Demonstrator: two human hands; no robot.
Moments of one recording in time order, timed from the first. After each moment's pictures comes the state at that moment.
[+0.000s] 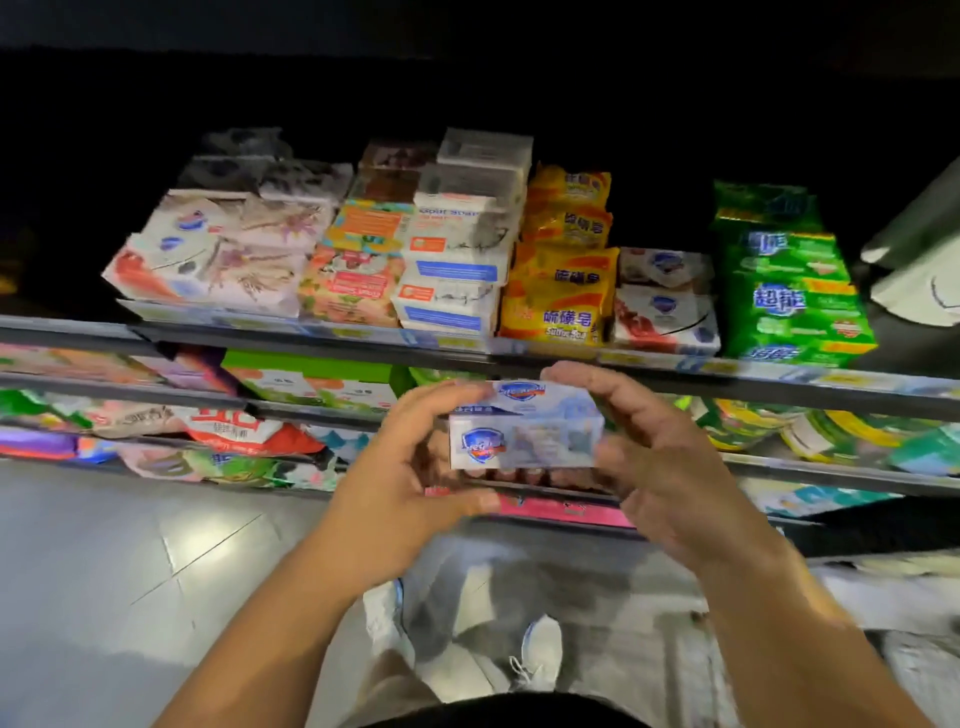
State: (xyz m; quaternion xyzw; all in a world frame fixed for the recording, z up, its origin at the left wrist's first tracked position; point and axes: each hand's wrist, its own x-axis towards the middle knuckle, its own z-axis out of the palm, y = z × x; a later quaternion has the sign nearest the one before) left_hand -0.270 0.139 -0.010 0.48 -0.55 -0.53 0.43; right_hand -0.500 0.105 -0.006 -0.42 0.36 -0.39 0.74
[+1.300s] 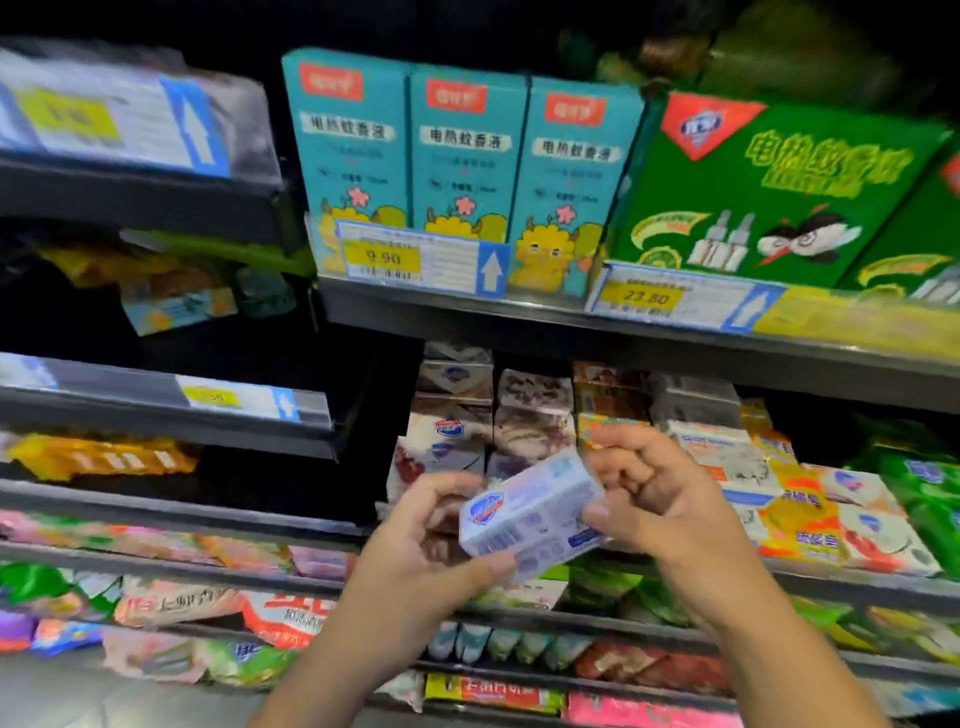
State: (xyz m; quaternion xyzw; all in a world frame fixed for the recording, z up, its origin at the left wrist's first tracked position) left_hand 0.019 0.070 0.044 0.48 -0.48 -0.56 0.48; right_hand -0.200 0.033 0.081 -0.57 0.38 -0.47 0.56
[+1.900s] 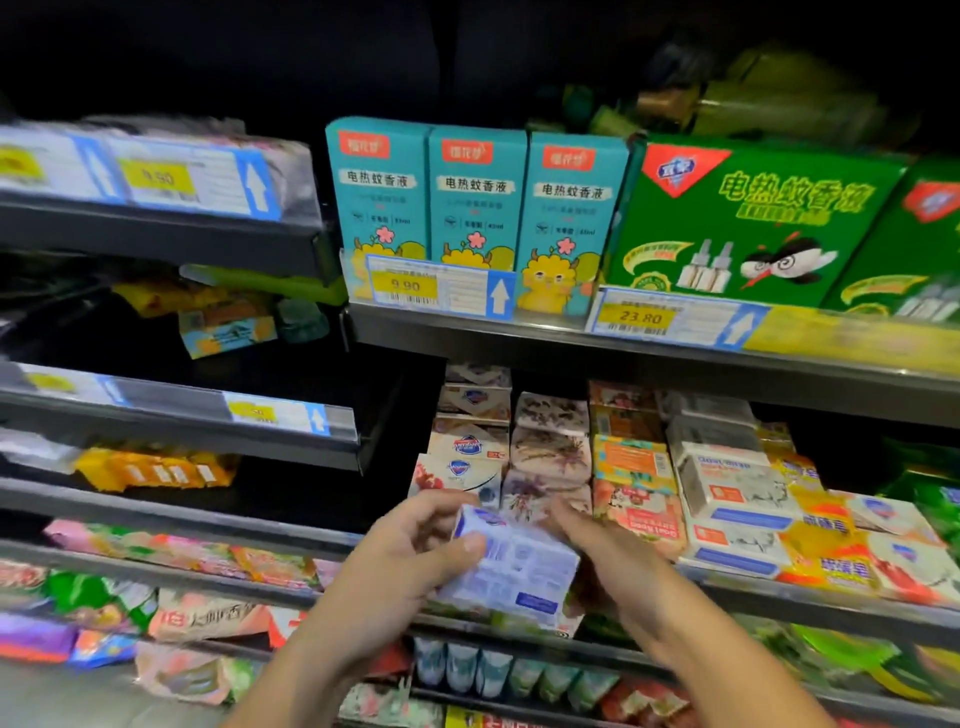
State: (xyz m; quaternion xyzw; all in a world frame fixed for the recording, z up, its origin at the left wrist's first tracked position) left_hand 0.038 0.072 0.059 0.53 -0.46 -0.57 0.43; right_hand -0.169 0.035 0.064 -0.48 0.59 -0.21 0.62
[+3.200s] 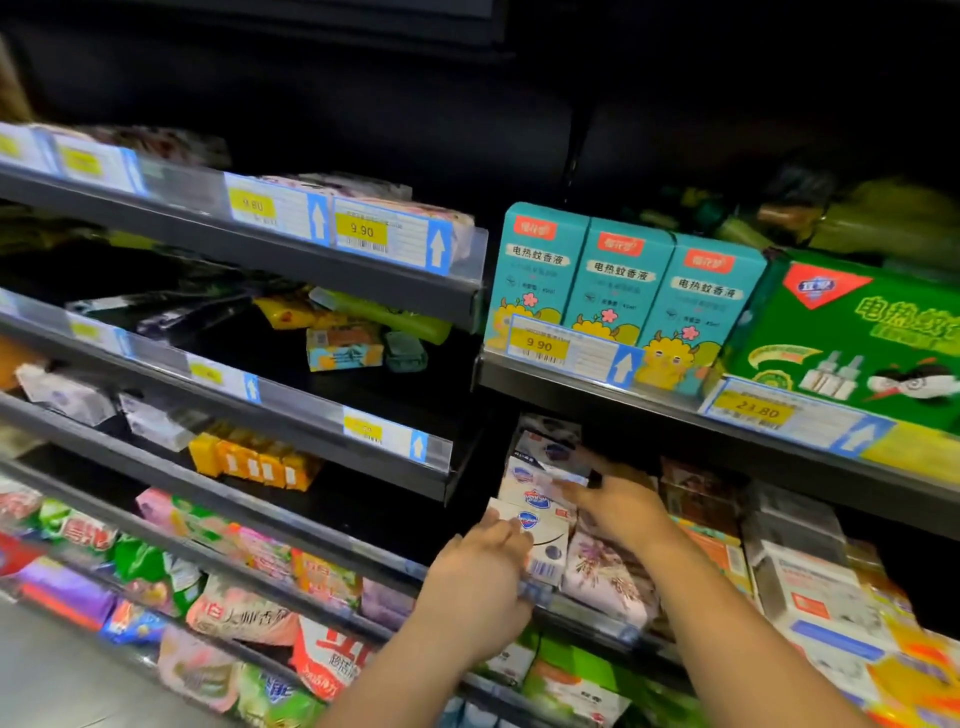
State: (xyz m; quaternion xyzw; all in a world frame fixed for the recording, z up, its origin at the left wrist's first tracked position) left_hand 0.043 0.024 0.010 0.65 -0.74 -0.10 0.10; right_hand -0.122 -0.099 0.052 -0.73 0.64 -0.07 0.22
